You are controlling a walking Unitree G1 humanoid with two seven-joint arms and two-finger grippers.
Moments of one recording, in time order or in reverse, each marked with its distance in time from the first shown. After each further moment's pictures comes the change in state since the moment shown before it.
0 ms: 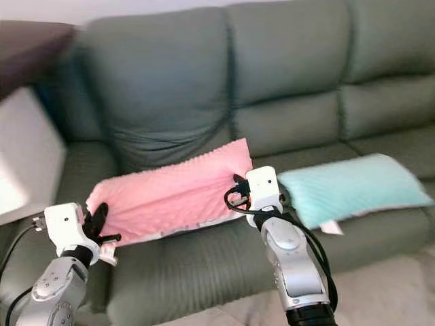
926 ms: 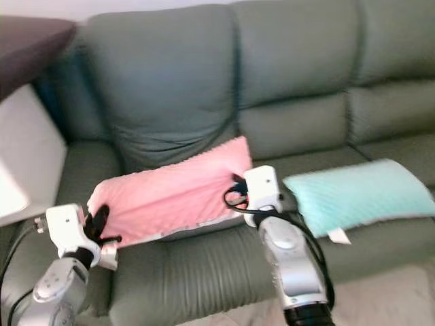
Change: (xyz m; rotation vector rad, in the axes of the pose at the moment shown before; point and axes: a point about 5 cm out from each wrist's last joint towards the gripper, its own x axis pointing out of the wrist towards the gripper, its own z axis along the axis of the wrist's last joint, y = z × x) left arm 0.001 0.002 -0.013 -0.014 0.037 -0.011; right arm 0.003 0.004 0.002 0.003 -0.003 0.007
